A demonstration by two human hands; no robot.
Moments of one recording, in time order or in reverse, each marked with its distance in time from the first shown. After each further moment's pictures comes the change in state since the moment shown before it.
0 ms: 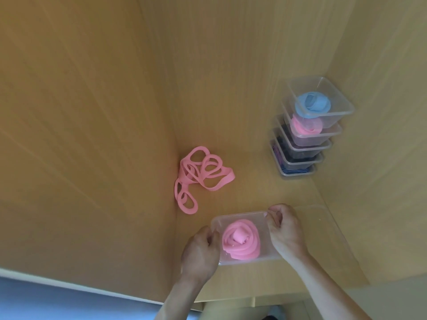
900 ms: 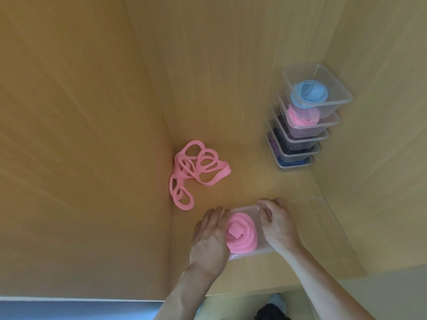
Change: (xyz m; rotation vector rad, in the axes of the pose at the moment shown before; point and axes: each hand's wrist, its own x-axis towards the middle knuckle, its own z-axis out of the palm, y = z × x) left_hand 0.007 0.012 0.019 0.485 -0.069 0.405; right_hand 0.000 -0.004 0.004 -0.088 -0.106 -0.087
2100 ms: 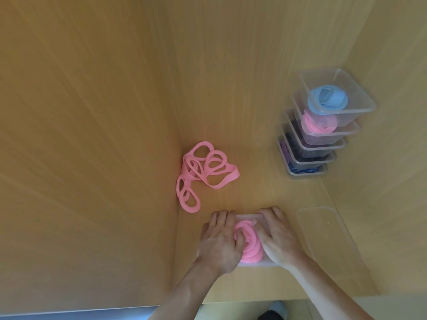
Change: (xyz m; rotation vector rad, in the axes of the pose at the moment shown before) left_hand 0.021 -0.002 0.013 0.032 -0.001 0.035; right_hand 0.001 -0.001 0.005 -0.201 -0.297 -0.046
